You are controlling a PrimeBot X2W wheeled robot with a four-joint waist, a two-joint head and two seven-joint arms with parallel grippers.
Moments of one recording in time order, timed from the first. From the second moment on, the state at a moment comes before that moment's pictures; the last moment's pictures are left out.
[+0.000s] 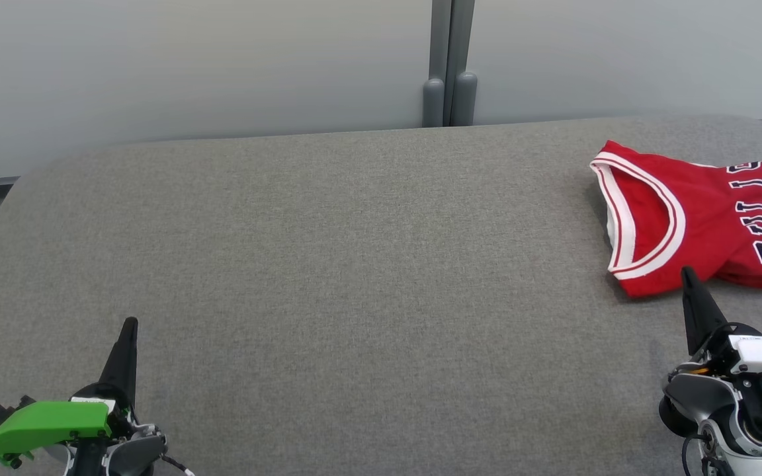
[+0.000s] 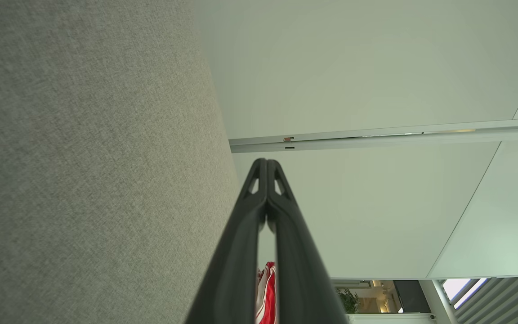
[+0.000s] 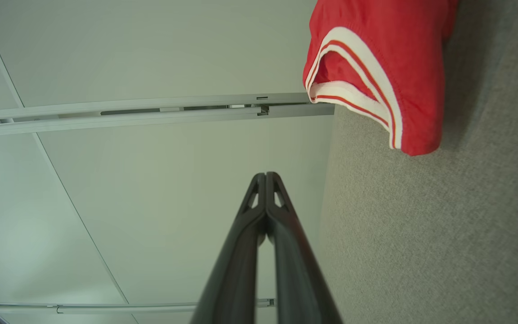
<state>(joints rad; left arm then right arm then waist) -0.05 0.06 0.03 0.28 -1.63 -0.12 0.07 -0.05 -0.10 -0.05 0.28 1.67 0.11 0.04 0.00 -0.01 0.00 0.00</state>
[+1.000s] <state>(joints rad) -0.05 0.06 0.03 0.28 -1.63 -0.12 0.07 -0.05 -0.09 -0.05 0.28 1.67 0.11 0.05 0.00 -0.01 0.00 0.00</state>
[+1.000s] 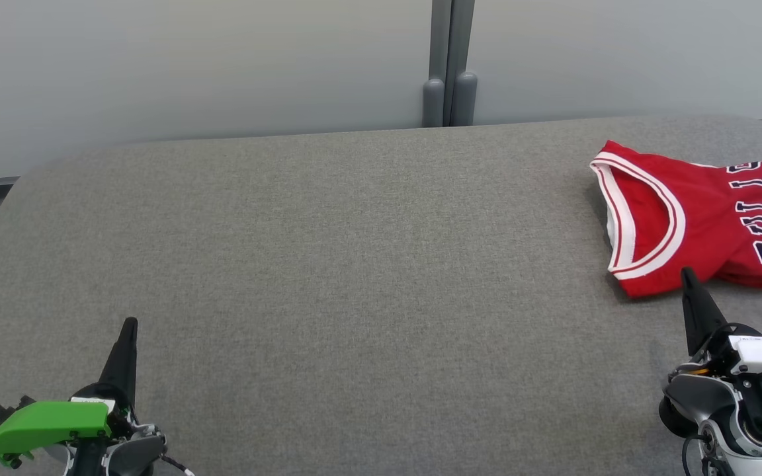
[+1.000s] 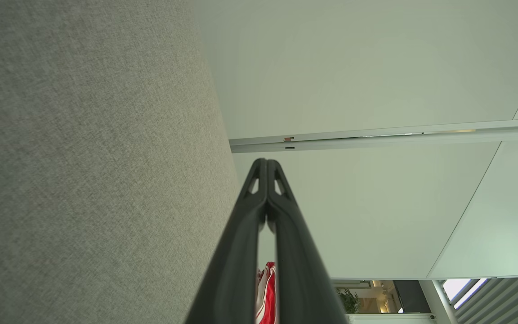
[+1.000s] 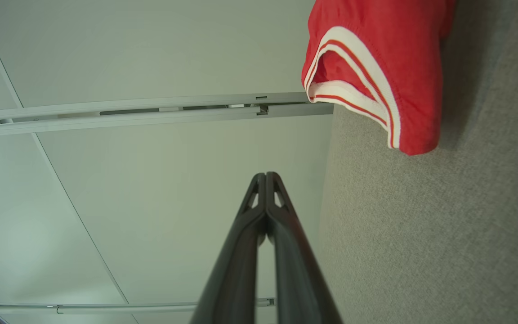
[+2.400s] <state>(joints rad) -0.05 0.06 0.03 0.28 -1.63 -0.12 0.07 -0.05 -0.09 -0.06 0.28 1.67 0.11 0.05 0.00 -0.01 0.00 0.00</state>
